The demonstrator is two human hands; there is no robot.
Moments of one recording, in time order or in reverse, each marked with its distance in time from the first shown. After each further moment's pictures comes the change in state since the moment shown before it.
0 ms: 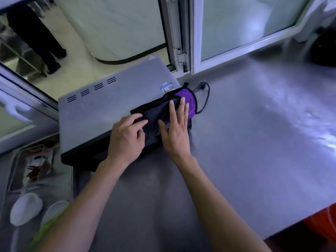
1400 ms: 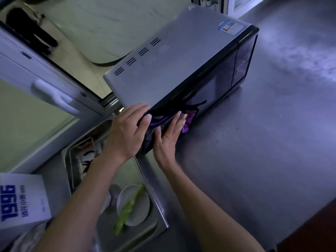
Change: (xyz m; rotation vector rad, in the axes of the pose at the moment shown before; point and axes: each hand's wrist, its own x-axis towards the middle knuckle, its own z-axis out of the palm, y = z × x) left_hand -0.086 -0.225 -0.091 -0.112 -0.233 0.210; right_hand -0.142 -0.149 0.274 0.458 0.210 0.454
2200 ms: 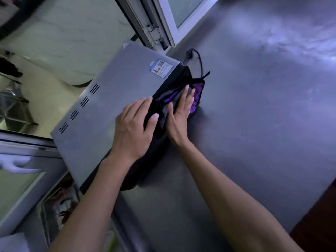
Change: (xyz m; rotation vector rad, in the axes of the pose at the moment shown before) left_hand 0.174 0.138 0.078 0.146 -0.016 0.139; right_hand 0.213 -0.022 -0.175 0.064 0.151 0.033
